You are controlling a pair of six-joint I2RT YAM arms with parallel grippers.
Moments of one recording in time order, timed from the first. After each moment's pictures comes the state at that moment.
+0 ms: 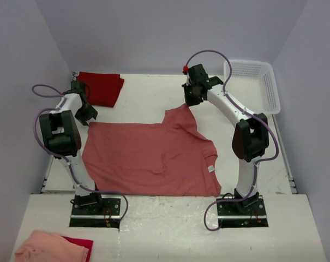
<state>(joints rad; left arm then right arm) 0.20 2.00 1.48 -0.72 -0.18 -0.65 0.42 2.01 1.82 -0.78 -0.02 0.21</state>
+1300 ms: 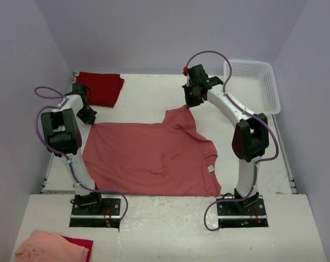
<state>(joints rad) 0.20 2.04 1.47 -0.68 -0.17 -0.65 0.42 2.01 1.82 -0.80 -0.02 0.21</state>
